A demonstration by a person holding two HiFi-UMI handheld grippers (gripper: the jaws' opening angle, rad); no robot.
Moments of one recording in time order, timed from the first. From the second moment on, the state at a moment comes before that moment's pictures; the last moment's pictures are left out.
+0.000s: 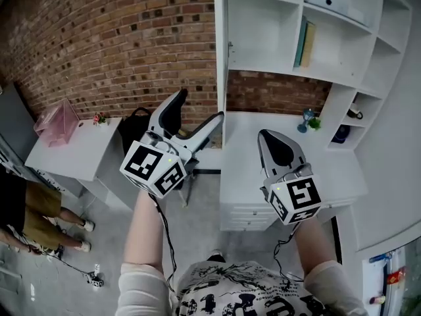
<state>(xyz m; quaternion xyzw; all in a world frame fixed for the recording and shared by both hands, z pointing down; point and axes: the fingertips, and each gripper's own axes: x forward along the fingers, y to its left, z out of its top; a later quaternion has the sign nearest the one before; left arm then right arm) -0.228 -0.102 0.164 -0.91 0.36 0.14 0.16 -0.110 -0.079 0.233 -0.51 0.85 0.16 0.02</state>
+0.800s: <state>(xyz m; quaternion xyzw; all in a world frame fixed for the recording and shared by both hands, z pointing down) -0.251 -0.254 -0.047 -0.93 0.16 0.25 0.21 -0.138 -0.237 0.161 -0.59 0.78 0.20 0.04</state>
